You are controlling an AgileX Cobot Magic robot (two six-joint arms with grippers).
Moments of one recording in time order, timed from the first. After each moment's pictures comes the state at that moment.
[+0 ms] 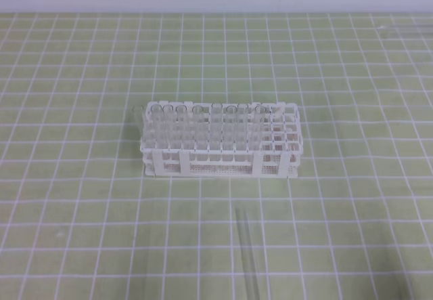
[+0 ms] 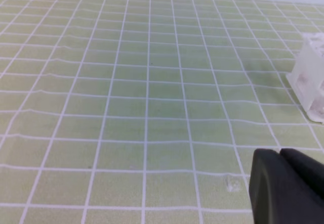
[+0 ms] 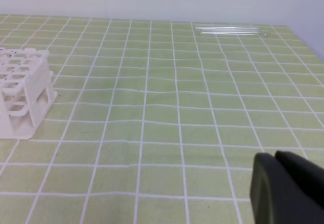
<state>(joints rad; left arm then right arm) -0.10 -0.02 0.01 -0.04 0.32 0.01 -0.01 0.00 0.00 0.12 0.28 -0.11</state>
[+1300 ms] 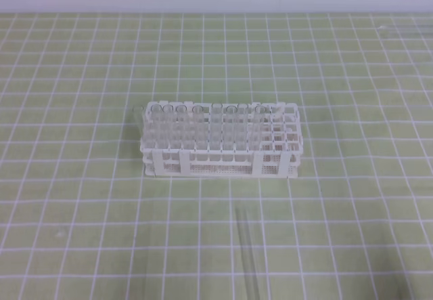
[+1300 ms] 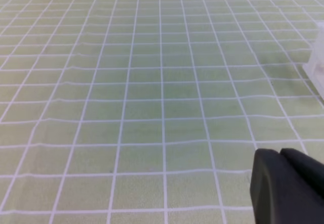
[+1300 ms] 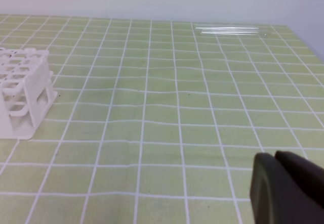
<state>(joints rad) -0.10 -0.02 0.01 0.03 0.32 0.01 -0.01 0.00 0.00 0.12 0.28 -0.11</state>
